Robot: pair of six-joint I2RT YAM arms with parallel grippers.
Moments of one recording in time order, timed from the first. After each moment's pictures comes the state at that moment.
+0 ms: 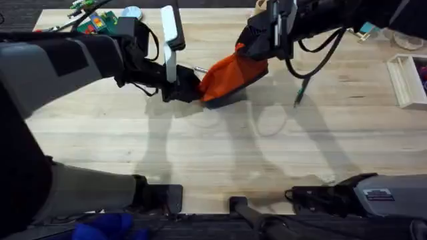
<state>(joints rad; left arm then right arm) -0.02 1.58 0.89 -0.61 0.82 1.21 0.34 1.55 1.31 -0.67 -0.65 -1.08</state>
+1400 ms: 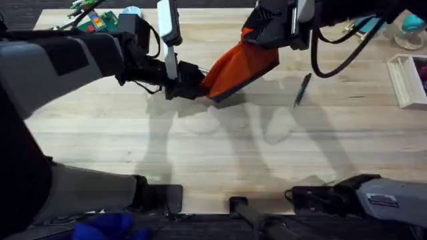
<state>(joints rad) -0.03 1.58 0.90 -0.60 0.91 1.21 0.32 1.44 1.34 -0.70 -0.66 -1.08</state>
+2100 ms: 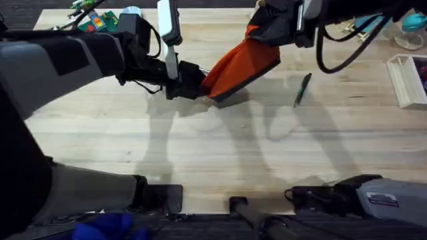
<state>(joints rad) -0.04 1.58 0.90 -0.60 0.92 1.21 0.28 1.44 1.34 -0.70 -0.67 -1.08</state>
